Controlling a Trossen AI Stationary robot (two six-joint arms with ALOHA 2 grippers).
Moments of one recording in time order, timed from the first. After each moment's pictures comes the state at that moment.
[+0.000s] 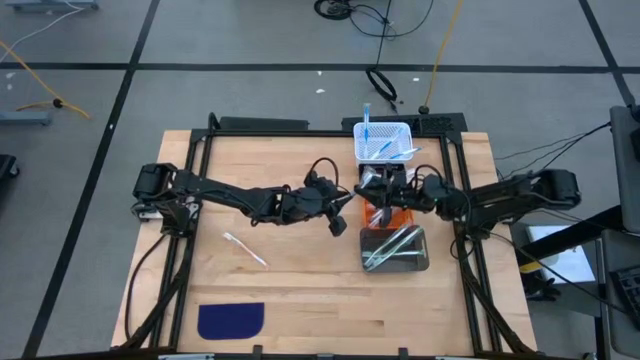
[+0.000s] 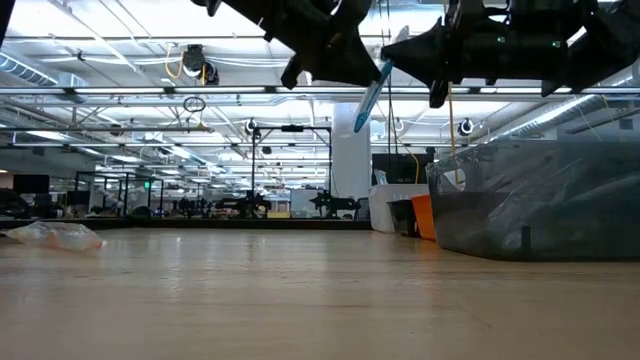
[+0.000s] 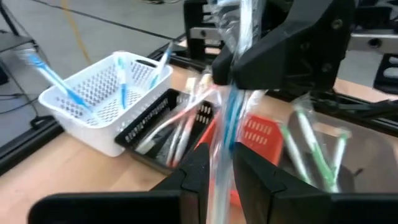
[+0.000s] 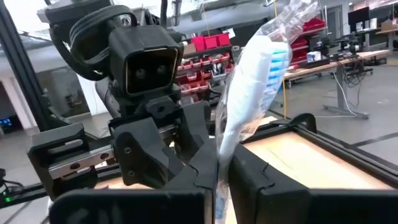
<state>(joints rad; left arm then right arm) -0.07 1.75 1.24 0.12 -0.46 -0.26 -0.09 1.24 0.38 1.02 0.03 0.22</state>
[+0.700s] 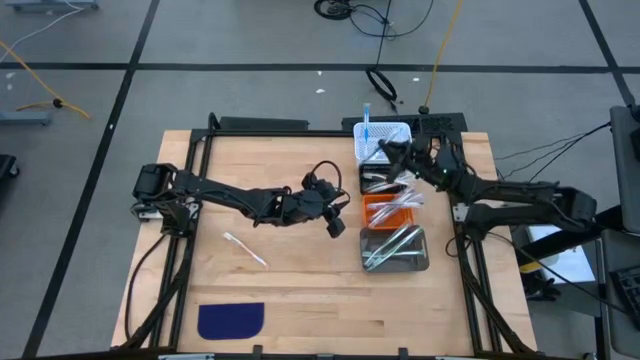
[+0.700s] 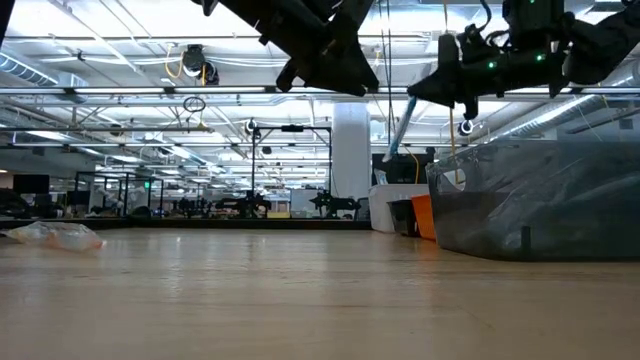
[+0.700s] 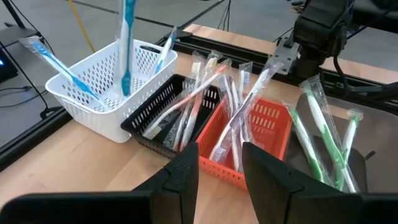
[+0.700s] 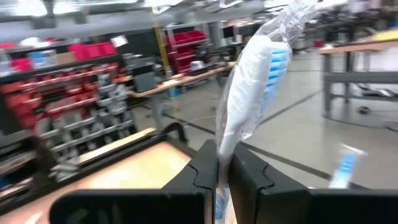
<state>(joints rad) -0.08 1.75 1.24 0.05 -0.48 -0.27 -0.47 1.03 0.38 0.73 0.11 0.19</state>
